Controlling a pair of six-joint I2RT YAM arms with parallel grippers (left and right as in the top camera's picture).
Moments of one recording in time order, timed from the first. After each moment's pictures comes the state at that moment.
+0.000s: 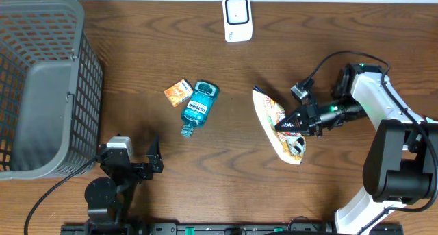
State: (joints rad) left arm 0.02 0.04 0.18 -0.40 0.15 -0.14; right arm -0.06 1.88 1.25 -1.64 -1.15 -0.65
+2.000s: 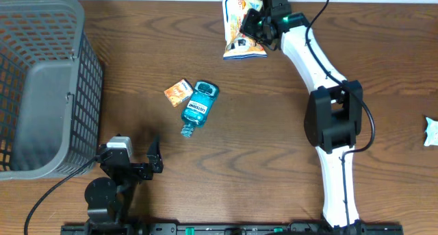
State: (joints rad) left arm 0.02 0.04 0.18 -0.40 0.15 -0.14; right arm 0.29 2.44 2.17 -0.60 -0.23 0.70
